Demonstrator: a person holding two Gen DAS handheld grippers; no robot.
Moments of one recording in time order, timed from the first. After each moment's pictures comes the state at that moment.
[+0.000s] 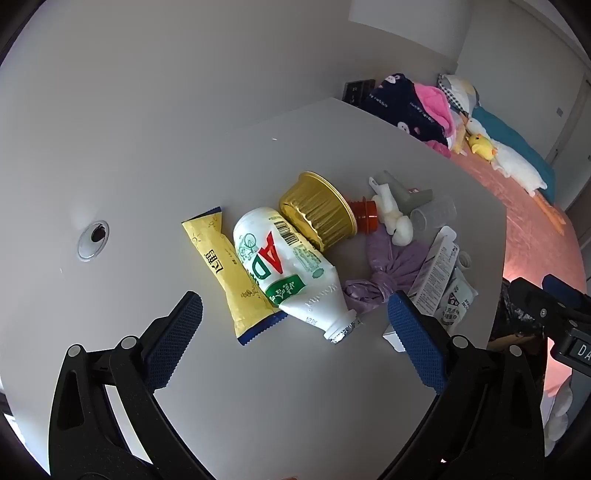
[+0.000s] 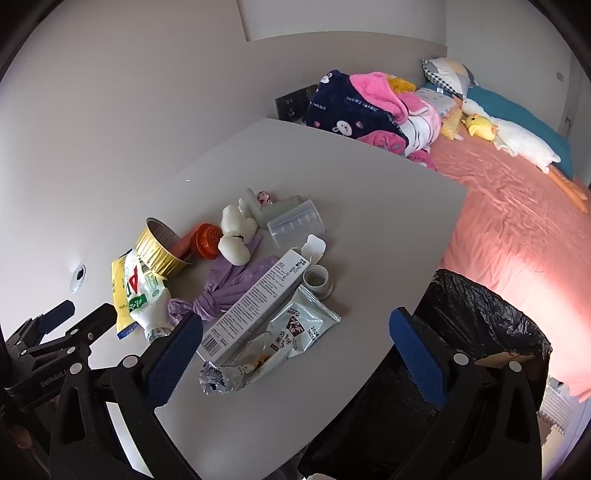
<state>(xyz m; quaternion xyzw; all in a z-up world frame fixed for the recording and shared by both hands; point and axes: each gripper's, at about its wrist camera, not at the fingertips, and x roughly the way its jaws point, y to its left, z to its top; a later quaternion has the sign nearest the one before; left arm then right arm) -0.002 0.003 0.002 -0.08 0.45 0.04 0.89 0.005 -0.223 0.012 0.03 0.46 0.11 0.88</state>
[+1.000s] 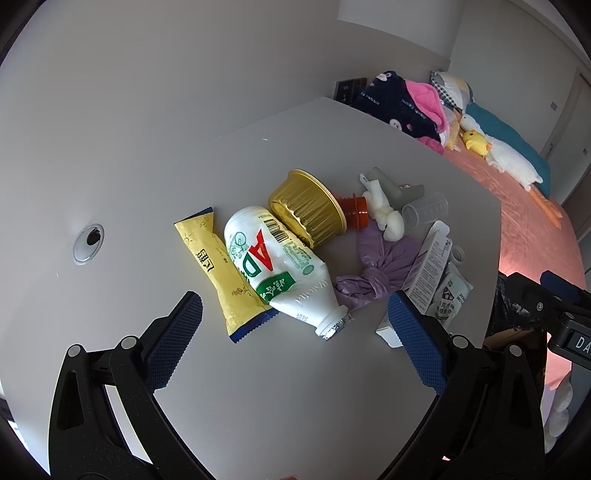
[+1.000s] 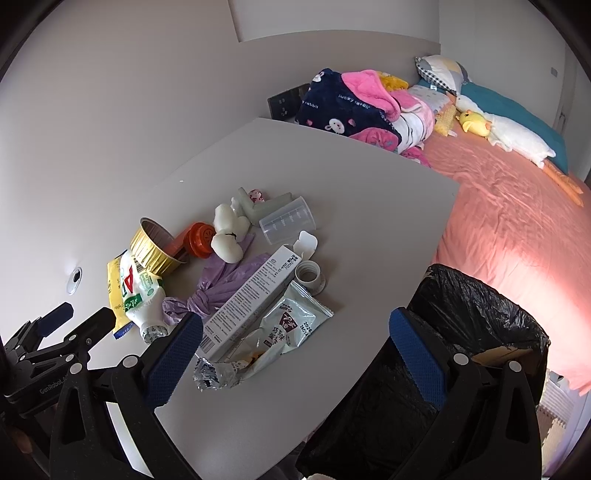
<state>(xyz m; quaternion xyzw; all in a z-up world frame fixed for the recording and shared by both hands) -0.002 -0.007 0.001 -0.06 0.46 0.03 0.89 0.001 -0.231 0.011 0.04 0.46 0.10 0.88</state>
